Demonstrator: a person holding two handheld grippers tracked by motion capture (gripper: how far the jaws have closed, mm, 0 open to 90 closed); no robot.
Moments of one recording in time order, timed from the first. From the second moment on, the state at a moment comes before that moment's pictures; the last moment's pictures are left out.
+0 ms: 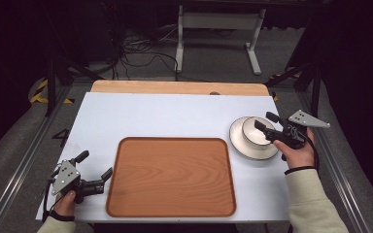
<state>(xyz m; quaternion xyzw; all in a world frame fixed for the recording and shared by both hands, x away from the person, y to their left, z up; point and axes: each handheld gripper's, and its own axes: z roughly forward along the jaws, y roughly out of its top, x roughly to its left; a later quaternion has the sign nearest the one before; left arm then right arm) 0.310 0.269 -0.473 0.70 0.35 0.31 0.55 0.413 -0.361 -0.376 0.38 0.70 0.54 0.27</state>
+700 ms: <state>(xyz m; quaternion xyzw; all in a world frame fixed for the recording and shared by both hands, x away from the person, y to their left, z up) 0.310 0.269 -0.473 0.70 0.35 0.31 0.55 0.427 -0.382 -0.383 0.45 0.71 0.47 0.26</state>
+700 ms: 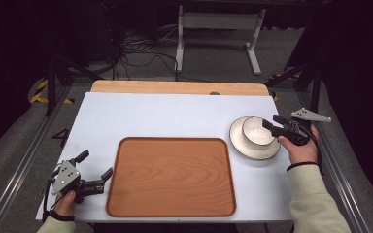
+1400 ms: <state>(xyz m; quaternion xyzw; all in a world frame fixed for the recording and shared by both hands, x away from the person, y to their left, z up) 0.310 0.268 -0.473 0.70 0.35 0.31 0.55 0.439 -0.393 -0.403 0.52 0.73 0.38 0.24</state>
